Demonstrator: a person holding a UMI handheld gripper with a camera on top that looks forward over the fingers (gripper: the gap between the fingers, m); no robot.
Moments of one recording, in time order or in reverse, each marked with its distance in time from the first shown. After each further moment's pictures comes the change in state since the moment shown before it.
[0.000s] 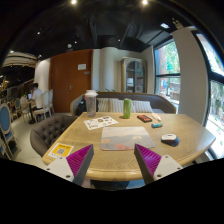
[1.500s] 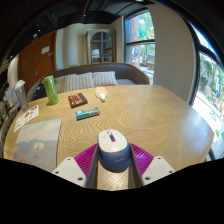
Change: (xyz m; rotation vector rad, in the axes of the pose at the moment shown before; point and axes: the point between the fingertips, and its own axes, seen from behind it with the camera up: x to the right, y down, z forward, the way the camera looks) arm 0.369 0.062 0.211 -0.300 0.232 0.139
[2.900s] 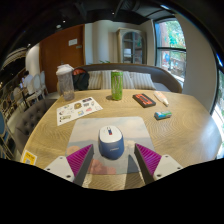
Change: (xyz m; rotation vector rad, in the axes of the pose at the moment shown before) arm -0.270 0.017 -0.070 -0.021 -0.209 -0.132
